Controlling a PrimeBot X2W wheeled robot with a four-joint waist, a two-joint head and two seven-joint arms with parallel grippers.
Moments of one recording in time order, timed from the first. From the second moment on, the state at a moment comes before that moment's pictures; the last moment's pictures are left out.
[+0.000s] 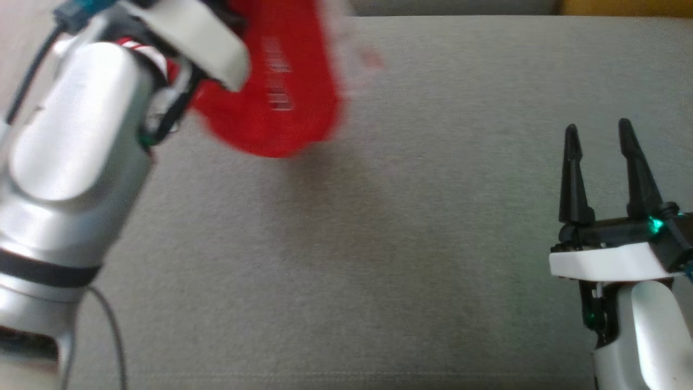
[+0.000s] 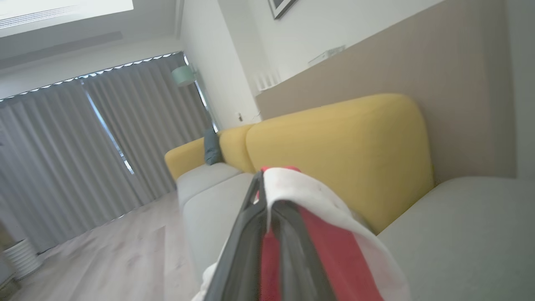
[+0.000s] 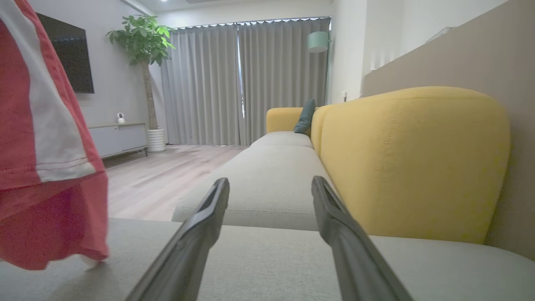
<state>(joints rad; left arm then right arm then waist) -1.02 0.36 -0.67 0.29 -0.41 -0.05 -0.09 -0.17 -0.05 -0.03 0.05 0.05 0.12 -0.26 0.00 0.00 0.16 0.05</state>
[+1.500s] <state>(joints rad) -0.42 0.06 -0.53 0.38 -0.30 0.02 -0.25 -0.19 -0.05 -0.01 0.05 0.08 0.12 -0.26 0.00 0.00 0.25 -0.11</state>
